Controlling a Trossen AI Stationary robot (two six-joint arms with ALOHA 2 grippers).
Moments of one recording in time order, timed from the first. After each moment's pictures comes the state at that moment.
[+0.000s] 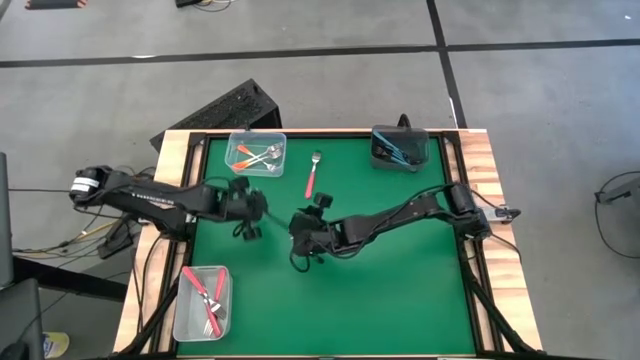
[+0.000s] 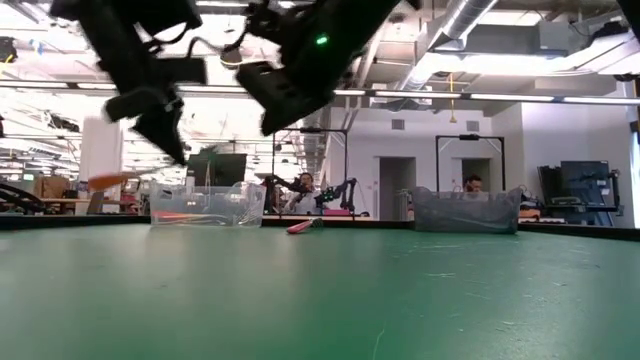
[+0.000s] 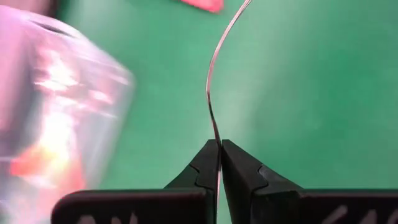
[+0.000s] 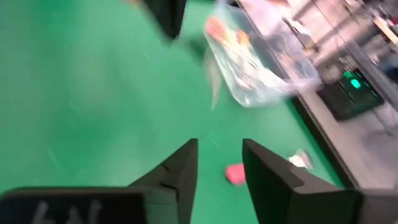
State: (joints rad) left arm -0.02 1.18 0.71 -0.67 -0.42 -0.19; right arm 0.20 2.09 1.61 -0.33 0.81 0.13
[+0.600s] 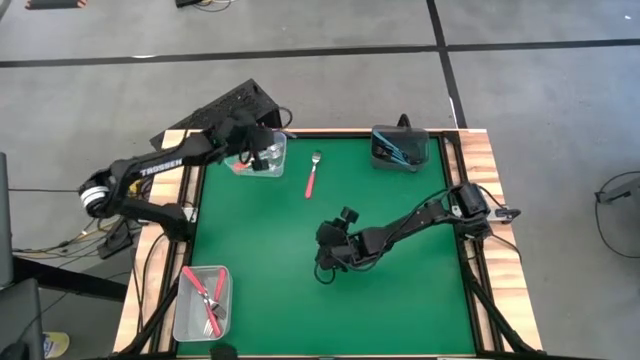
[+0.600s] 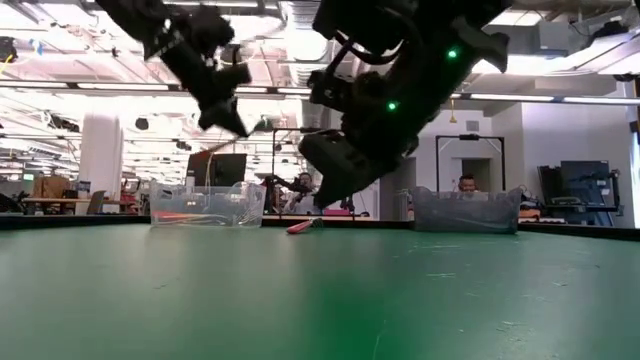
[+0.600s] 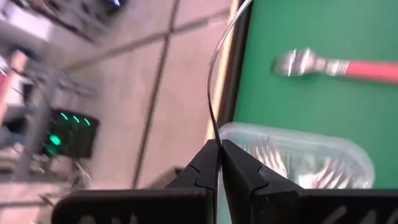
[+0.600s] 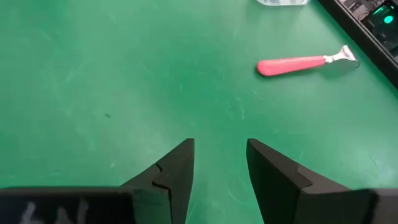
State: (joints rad) left arm 0.66 1.28 0.91 -0.26 -0.16 0.72; right arm 0.27 2.02 1.26 -0.25 0.78 0.47
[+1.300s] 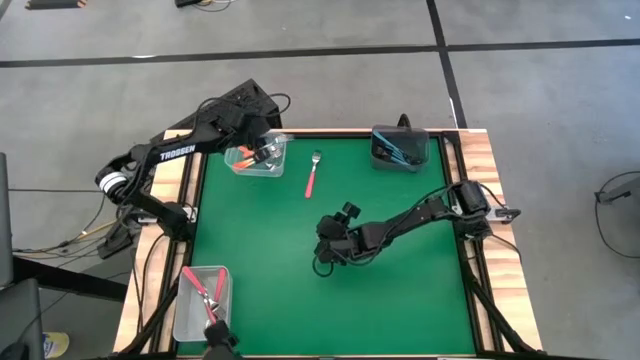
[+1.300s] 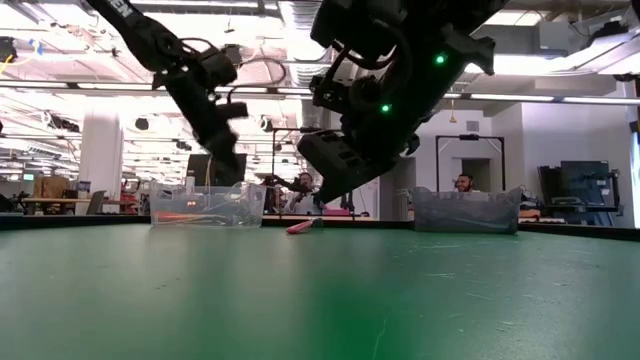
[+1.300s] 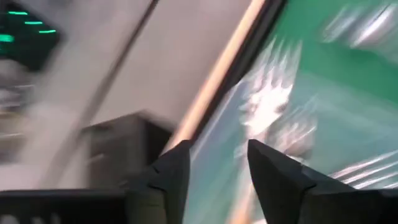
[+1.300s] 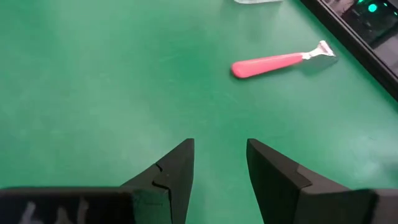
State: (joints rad) left arm 0.83 1.46 0.92 -0.26 -0.12 0.46; right arm 0.23 2.01 1.25 -0.28 0.80 0.50
